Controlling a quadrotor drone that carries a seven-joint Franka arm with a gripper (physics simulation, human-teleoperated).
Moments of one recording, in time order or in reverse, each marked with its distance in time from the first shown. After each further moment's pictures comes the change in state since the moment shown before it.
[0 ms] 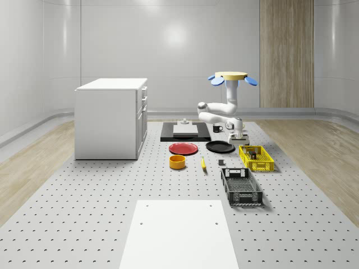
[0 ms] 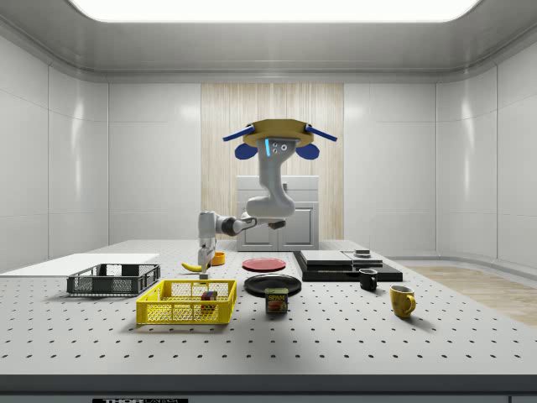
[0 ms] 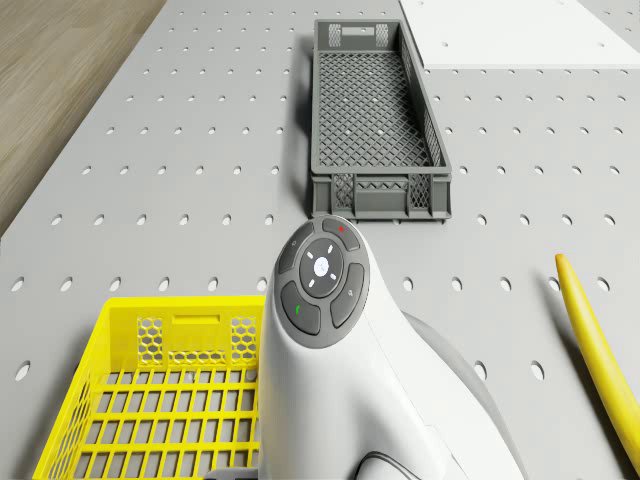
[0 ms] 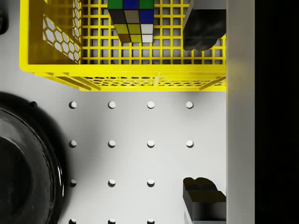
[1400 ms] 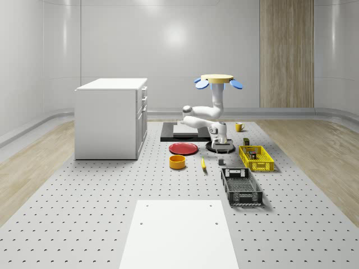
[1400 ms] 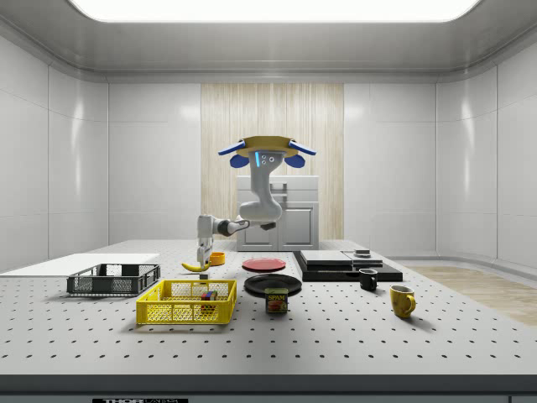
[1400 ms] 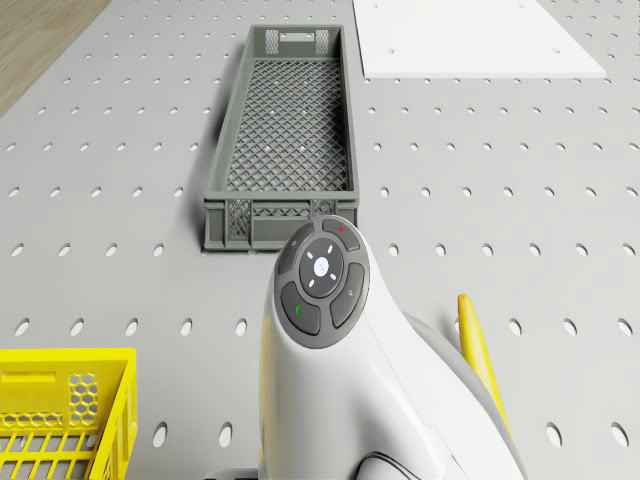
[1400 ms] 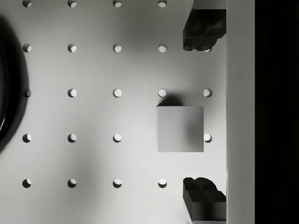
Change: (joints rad) arm 0.001 0.002 0.000 0.000 -0.001 -0.002 0.000
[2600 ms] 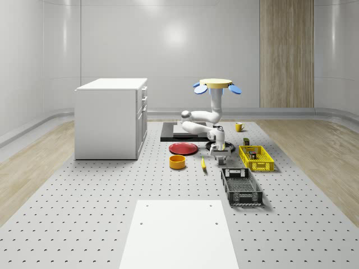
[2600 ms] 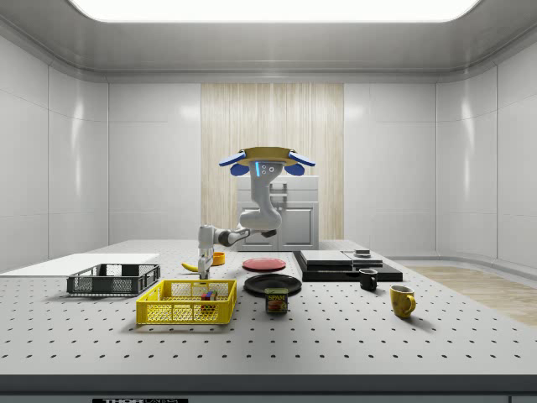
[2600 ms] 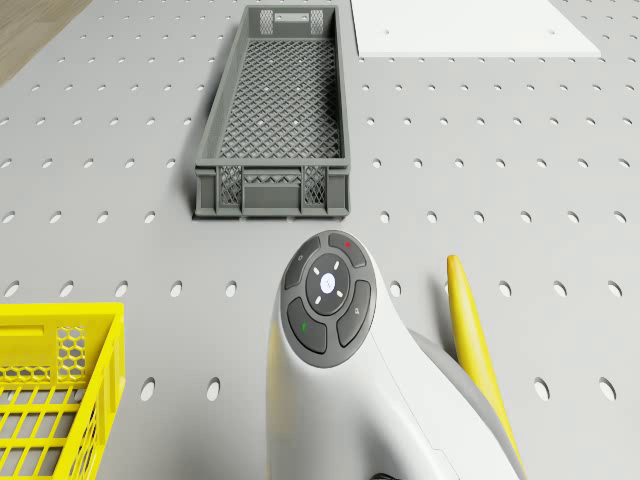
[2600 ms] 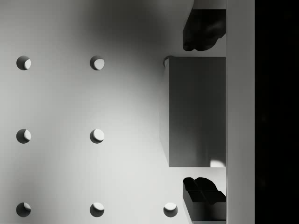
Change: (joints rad) arm 0.007 -0.001 -0.046 0.017 -0.043 0.021 -0.017
